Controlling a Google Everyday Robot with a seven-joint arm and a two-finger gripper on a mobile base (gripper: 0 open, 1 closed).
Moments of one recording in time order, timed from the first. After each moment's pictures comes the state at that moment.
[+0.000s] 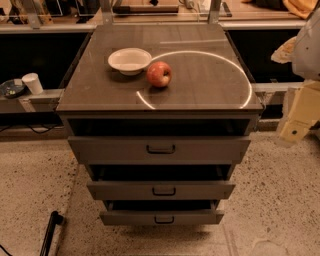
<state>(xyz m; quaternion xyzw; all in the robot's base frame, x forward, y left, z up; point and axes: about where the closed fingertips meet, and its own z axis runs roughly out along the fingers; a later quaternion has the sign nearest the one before) 0.438 -0.217 0.976 -0.60 0.78 -0.03 0.16</state>
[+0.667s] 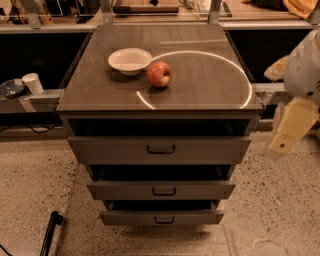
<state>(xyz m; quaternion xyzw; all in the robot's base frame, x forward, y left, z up) 0.438 -0.212 0.943 -0.59 0.79 0.00 0.17</state>
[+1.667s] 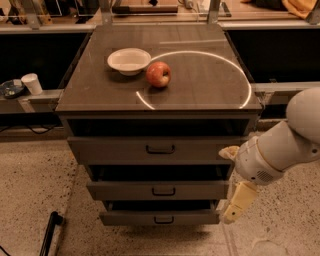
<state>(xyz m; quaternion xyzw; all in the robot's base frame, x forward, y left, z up) 0.401 -0.156 0.746 -0.59 0.77 0.20 0.18</state>
